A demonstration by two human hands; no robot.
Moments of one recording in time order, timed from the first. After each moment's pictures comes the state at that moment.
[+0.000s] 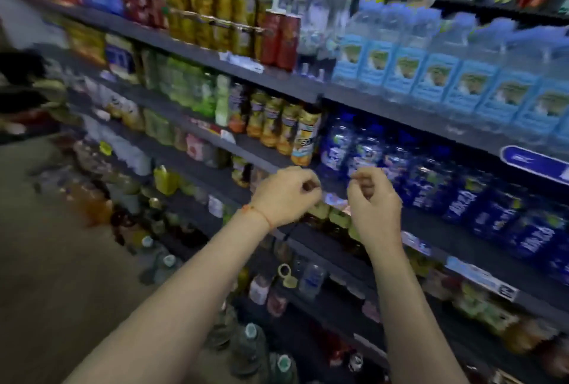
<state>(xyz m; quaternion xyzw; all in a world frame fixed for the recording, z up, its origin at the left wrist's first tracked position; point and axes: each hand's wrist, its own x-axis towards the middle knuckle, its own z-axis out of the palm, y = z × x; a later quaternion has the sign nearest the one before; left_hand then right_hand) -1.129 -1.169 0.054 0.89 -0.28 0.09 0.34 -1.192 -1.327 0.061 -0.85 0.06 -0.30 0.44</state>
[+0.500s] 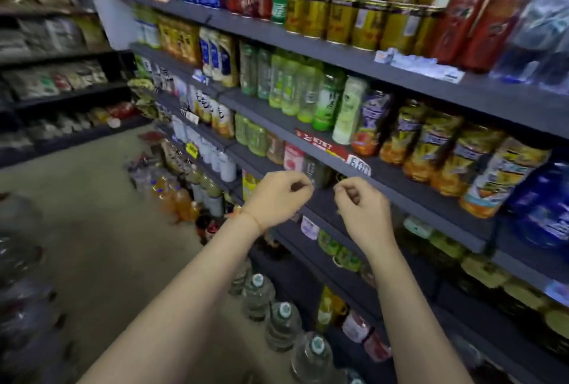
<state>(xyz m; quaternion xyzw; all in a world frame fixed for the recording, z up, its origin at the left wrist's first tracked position) -0.906 -0.869 0.001 0.90 -0.14 0.03 0.41 -0.921 -1.045 -0.014 -0.87 0.00 -0.14 0.47</state>
